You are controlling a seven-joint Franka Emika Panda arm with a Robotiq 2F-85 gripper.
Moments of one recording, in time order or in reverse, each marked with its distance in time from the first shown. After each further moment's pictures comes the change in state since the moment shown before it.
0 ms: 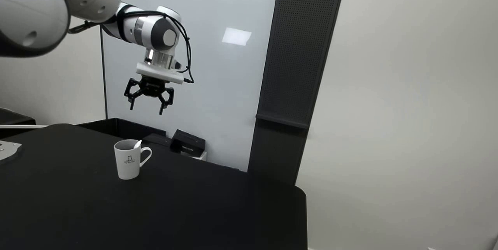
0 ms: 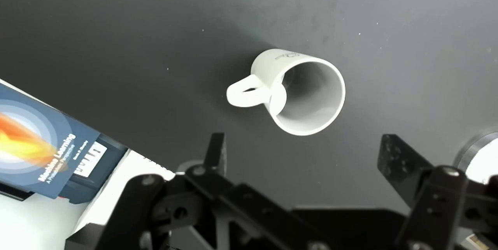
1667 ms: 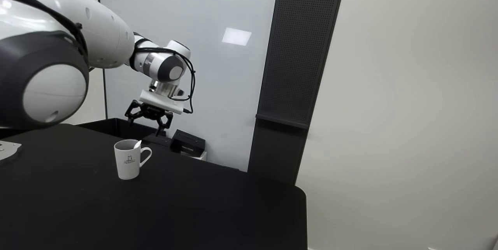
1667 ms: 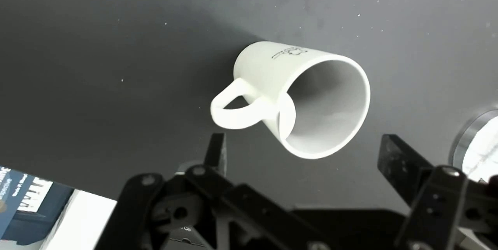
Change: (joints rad) arm -0.023 0.239 0.036 0.203 0.101 -0.010 -0.006
